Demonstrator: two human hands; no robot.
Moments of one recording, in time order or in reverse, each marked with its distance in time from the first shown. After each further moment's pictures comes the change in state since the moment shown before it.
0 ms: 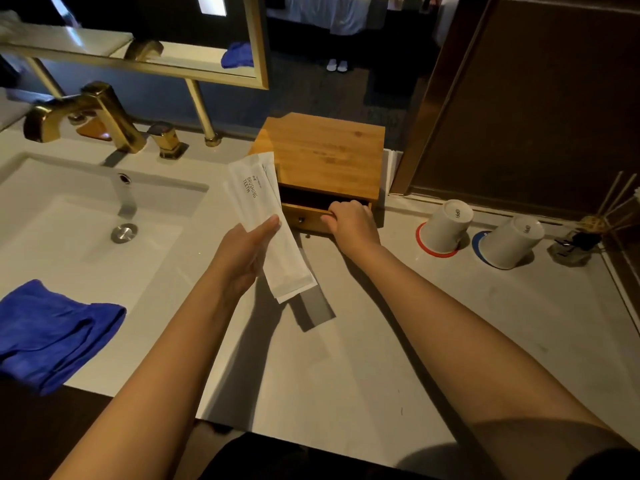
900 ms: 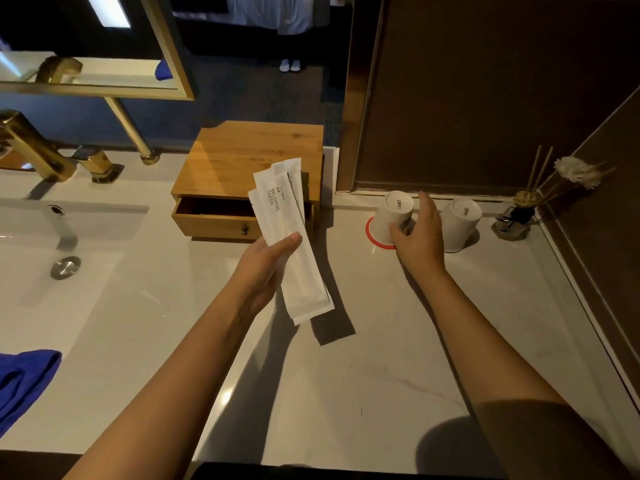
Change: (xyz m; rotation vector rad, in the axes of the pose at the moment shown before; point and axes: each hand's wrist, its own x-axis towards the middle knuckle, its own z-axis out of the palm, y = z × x) left_hand -0.004 -0.025 0.093 0.029 -0.232 -0.093; right_hand -0.067 0.148 -0.055 0.362 0.395 0.528
